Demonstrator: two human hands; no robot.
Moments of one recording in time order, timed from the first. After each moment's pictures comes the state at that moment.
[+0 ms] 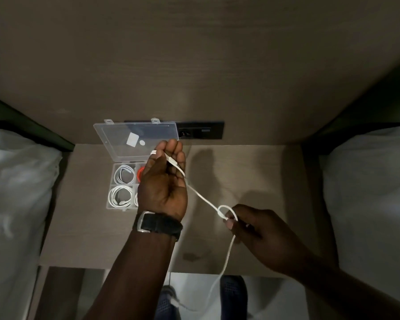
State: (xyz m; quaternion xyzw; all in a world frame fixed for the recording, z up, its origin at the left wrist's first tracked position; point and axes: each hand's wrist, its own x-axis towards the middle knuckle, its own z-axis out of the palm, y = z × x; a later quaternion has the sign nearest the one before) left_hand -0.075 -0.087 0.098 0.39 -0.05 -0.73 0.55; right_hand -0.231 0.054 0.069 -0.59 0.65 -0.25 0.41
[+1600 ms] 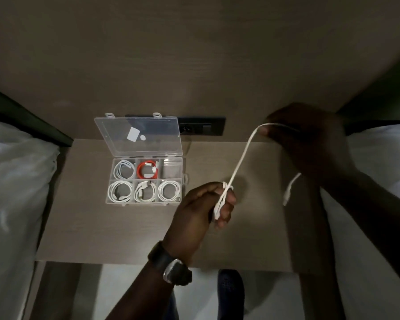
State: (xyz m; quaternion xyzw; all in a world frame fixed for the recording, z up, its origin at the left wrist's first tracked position) left_hand -0.072 -0.016 0.104 0.37 -0.41 -0.79 0.26; right_hand -0.356 -0.071 0.118 -0.64 0.67 -0.37 0.03
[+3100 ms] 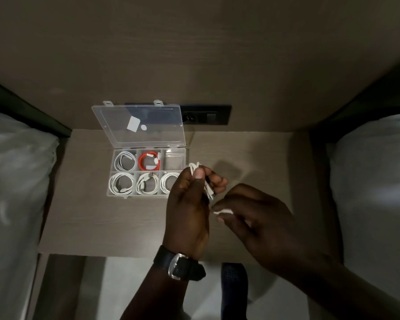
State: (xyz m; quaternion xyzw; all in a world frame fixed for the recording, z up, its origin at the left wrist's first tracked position) left_hand -0.075 -0.016 0.086 0.44 -0.29 -0.72 0.45; right_hand -0.199 0.046 0.105 -0.68 0.61 -0.31 0.28
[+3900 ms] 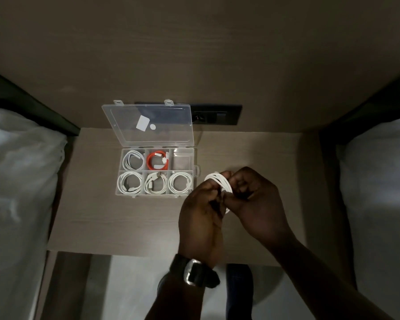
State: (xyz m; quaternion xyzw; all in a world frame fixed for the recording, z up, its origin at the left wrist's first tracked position) left_hand -0.071 -0.008 0.076 0.42 -0.22 -0.77 0.42; right_hand -0.174 0.012 0.052 -0.41 0.70 -0.44 0.38
